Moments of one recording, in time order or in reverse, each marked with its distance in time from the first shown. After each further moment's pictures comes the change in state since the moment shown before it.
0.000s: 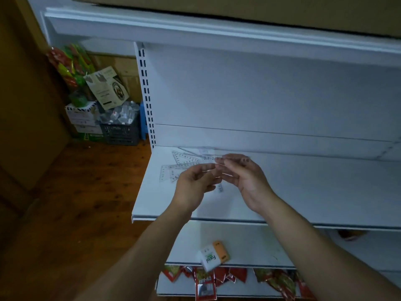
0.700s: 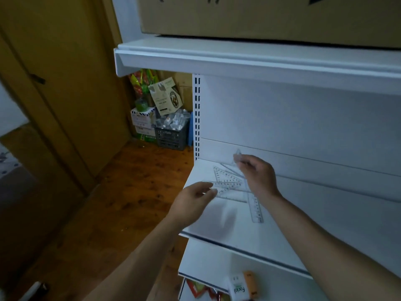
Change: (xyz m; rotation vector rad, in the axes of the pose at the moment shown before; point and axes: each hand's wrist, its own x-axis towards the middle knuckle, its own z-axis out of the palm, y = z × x) left_hand 0.022 -0.007 -0.083 0.680 0.175 0.007; right_hand 0.109 0.030 0.039 -0.625 -0.021 -0.366
